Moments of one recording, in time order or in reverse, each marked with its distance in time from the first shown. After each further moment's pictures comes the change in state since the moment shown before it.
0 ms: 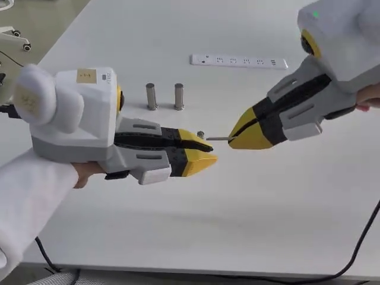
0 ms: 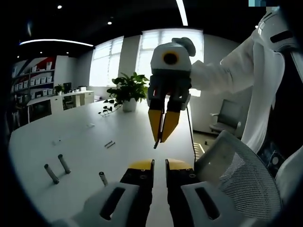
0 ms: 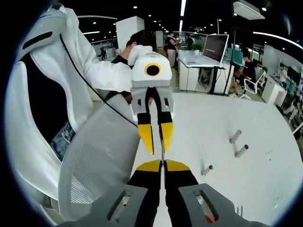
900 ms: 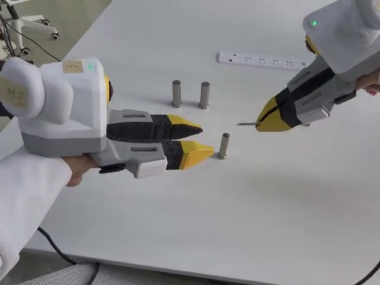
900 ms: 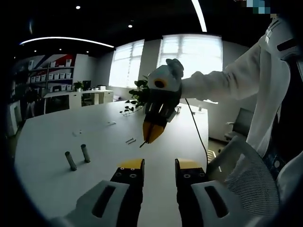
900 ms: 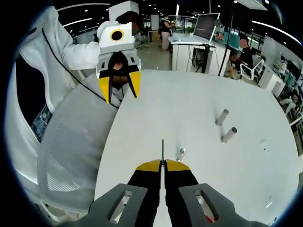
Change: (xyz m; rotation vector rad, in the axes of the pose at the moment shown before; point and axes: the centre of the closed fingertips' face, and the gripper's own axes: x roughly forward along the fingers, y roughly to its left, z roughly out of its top) left arm -0.044 0.032 -0.005 -0.079 -0.045 0.169; right arm 0.026 -0.080 -0.058 0.021 0.165 -0.039
